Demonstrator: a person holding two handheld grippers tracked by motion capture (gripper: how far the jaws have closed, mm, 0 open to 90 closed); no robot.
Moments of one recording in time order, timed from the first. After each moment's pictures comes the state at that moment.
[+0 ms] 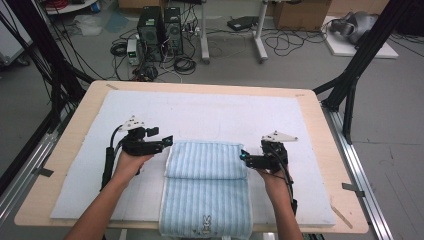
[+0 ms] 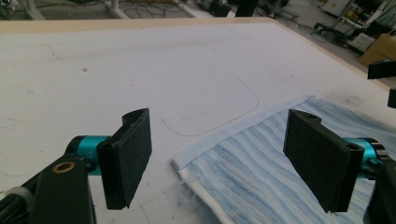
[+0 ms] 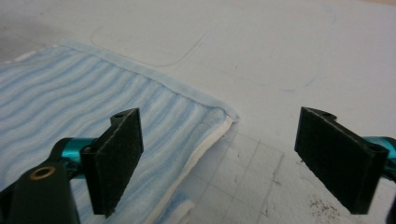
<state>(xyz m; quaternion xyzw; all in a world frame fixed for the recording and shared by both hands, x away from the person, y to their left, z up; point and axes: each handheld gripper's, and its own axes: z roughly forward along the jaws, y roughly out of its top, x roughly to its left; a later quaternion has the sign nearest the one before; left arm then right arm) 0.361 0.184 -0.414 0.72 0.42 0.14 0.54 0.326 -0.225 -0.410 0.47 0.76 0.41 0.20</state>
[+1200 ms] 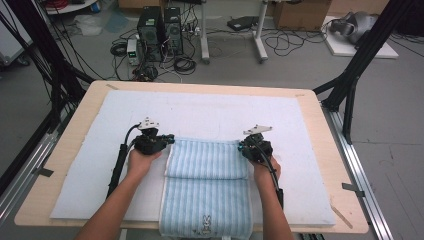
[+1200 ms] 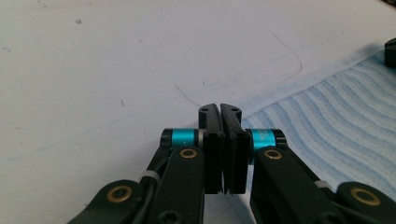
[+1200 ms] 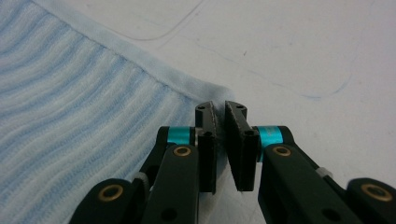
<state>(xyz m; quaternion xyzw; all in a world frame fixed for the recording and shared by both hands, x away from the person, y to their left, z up) 0.379 0.164 -0.436 0.75 0.44 0.14 0.47 0.363 -0.194 -0.429 0.45 0.80 0.33 0.21</state>
